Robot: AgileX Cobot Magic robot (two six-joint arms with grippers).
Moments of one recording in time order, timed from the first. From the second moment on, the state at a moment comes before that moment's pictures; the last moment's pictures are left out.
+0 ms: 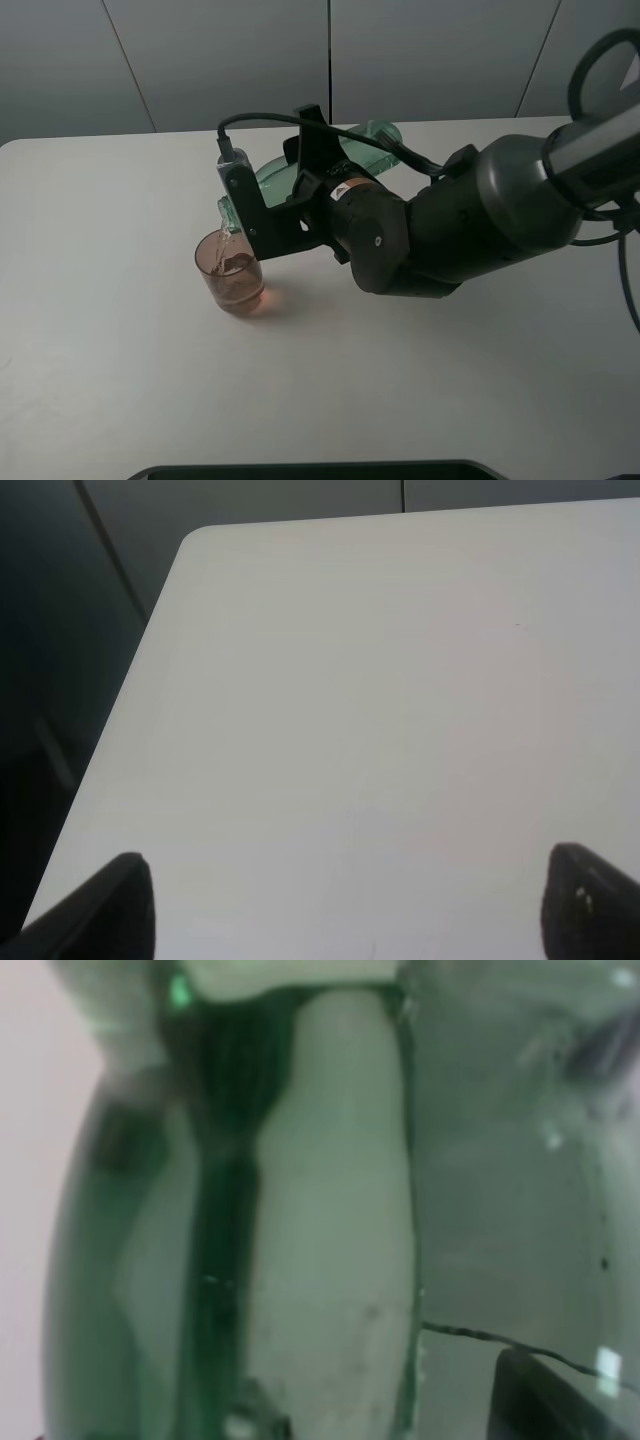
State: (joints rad) left arm -0.07 0.00 -0.51 0.15 1.08 -0.02; right arm 1.00 1.92 -0.80 0.88 -0.74 -2.09
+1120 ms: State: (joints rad) left arm -0.07 0.00 -0.51 0.15 1.08 -0.02; right arm 1.00 1.91 -0.80 0.88 -0.74 -1.89
